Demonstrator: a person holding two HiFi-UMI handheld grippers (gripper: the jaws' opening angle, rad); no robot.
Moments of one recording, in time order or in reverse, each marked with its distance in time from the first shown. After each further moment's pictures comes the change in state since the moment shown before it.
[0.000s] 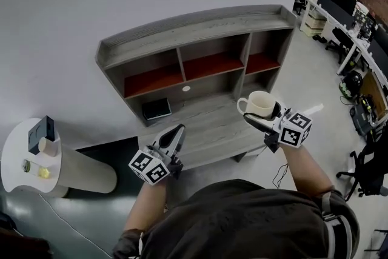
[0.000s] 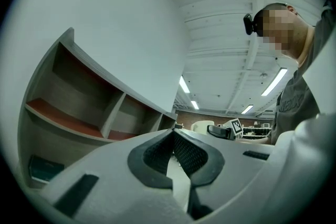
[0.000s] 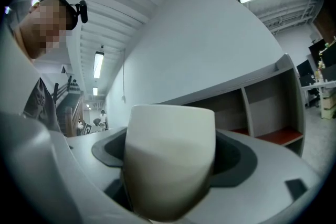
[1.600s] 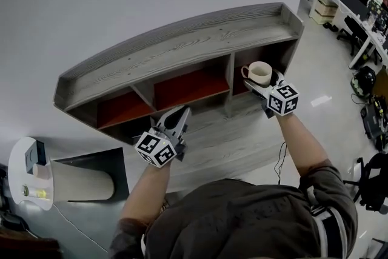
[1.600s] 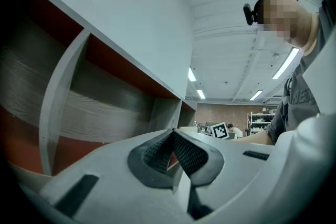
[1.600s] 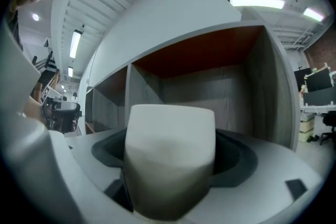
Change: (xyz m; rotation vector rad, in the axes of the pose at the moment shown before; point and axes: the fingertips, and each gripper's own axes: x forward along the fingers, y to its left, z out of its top) left arm 0.264 0.098 -0.035 0.084 0.082 0.050; right arm 0.077 -0.369 -0.006 -0.138 0.019 -0.252
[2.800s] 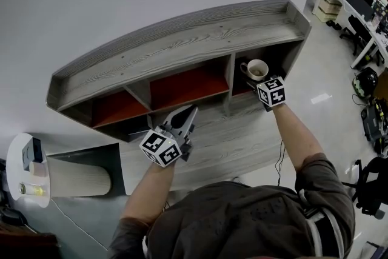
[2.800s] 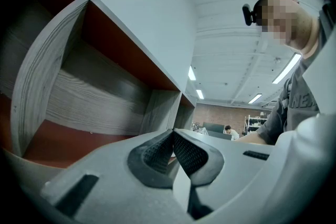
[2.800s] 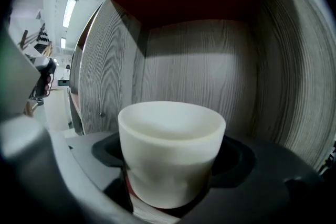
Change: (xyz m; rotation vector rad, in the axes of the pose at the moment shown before) left arm 0.033 -0.006 -0.022 -0.055 0.019 -0.026; right arm 0.052 -0.056 -0.079 -0.139 0.246 -0.103
